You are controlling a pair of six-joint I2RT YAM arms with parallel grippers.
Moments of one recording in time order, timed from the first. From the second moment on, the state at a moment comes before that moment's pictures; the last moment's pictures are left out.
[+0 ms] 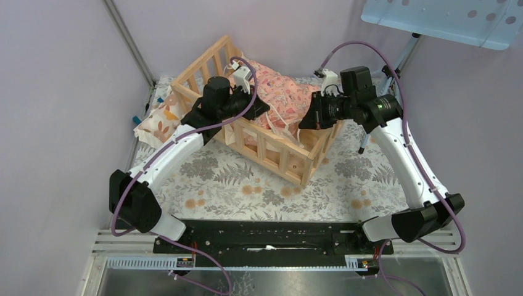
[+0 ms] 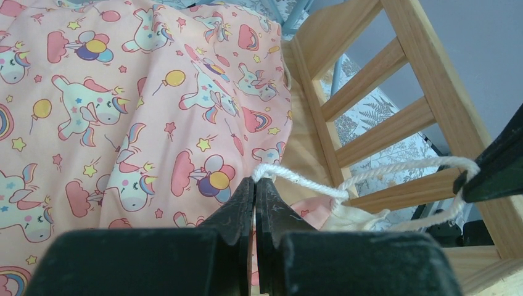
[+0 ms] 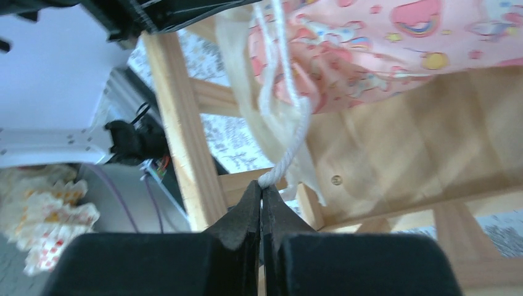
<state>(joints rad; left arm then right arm) -0.51 1.48 1.33 -0.13 0.39 -0.28 0.38 1.40 1.63 -0.96 -0.52 0.23</state>
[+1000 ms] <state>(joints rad) -0.69 1.56 1.43 -0.22 0.45 -0.18 0.50 1.41 1.57 -1.05 -0.55 0.05</state>
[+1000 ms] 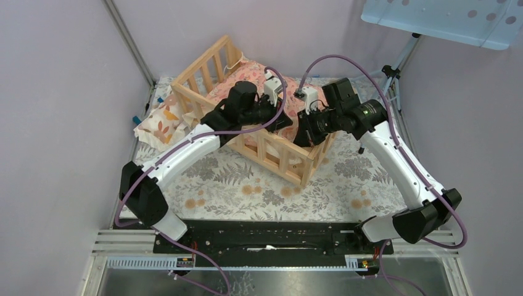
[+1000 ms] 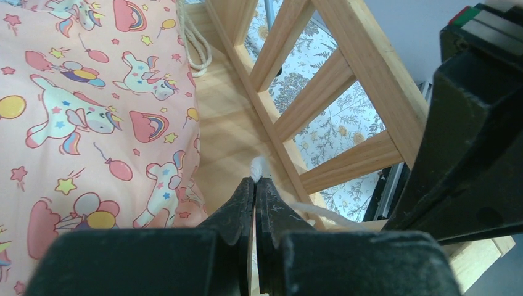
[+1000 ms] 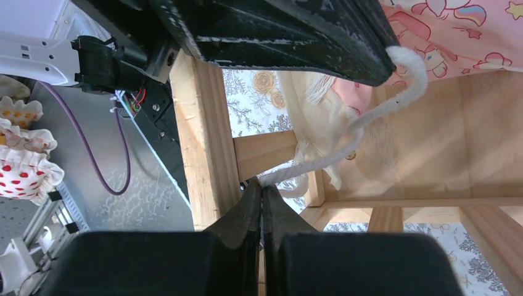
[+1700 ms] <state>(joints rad) -0.73 1.64 1.51 -0.27 0.58 -0.12 0.50 1.39 1.62 -1.10 -0.49 0.04</state>
